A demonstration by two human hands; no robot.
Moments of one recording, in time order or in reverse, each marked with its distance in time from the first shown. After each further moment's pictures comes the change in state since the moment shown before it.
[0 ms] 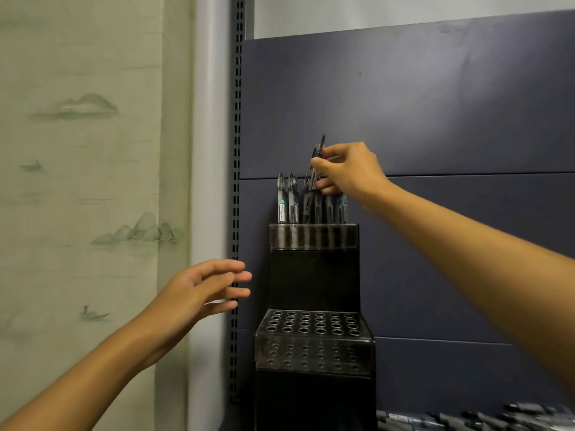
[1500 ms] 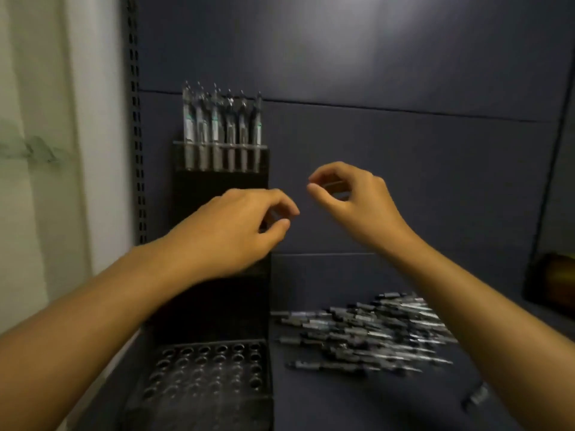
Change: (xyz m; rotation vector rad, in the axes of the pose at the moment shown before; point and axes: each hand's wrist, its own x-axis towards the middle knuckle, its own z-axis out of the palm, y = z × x) left_hand -0.032 0.034 0.148 0.888 -0.342 0.517; right_hand -0.181 0.055 -0.098 -0.363 -0.049 -0.044
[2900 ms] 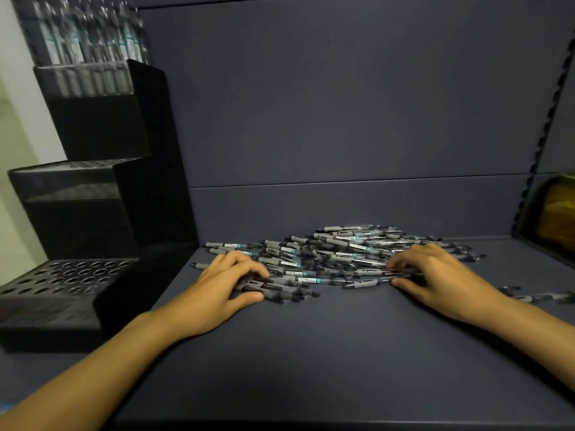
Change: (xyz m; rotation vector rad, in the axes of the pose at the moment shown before) left_hand -0.042 0.059 0.232 -0.053 -0.330 -0.247; right_hand -0.199 0.278 -0.134 -0.356 -0.565 0.105
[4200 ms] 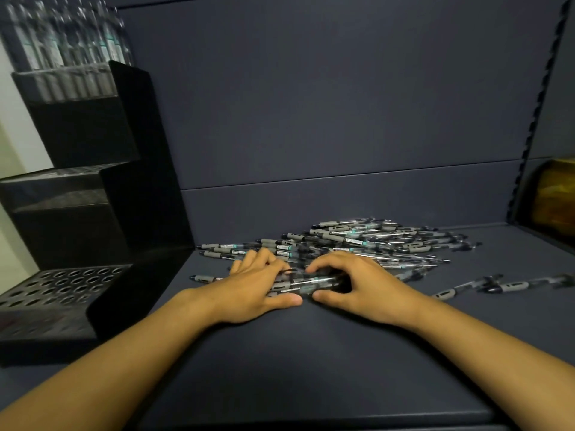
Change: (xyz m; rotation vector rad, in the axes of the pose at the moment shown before) left_hand 0.038 0.043 0.006 0.244 -0.292 -0.011; right_hand 0.027 -0.086 0.031 0.416 -0.076 -0.112
